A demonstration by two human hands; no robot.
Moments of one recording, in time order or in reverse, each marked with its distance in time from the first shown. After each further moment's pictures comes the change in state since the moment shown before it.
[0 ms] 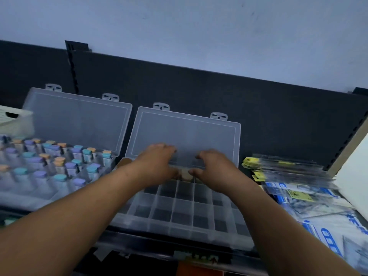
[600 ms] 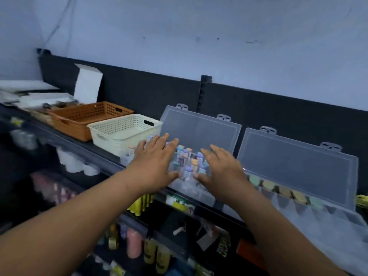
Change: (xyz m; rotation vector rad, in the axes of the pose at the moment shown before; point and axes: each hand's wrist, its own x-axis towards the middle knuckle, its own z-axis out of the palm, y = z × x) left_hand -0.210 -0.191 -0.109 0.375 0.276 -0.280; right_hand -0.033 -0.266 0.054 -0.035 0.117 -0.380
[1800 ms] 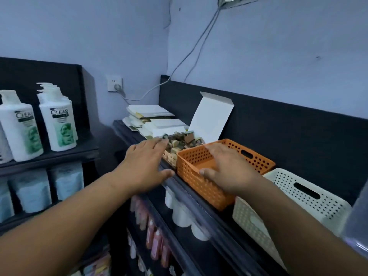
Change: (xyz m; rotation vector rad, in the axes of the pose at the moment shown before) left_hand 0.031 -0.482 -0.020 0.066 0.038 -0.482; right_hand 0.344 -0.373 0.112 0.122 -0.124 -0.470
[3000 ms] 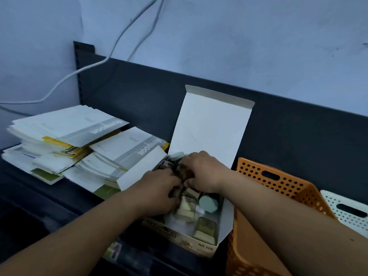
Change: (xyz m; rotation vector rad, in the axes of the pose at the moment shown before) left_hand 0.325 -0.123 0.147 -0.295 -0.357 0.729; right_hand 0.327 0.026 0.104 -0.234 -0.263 0.350
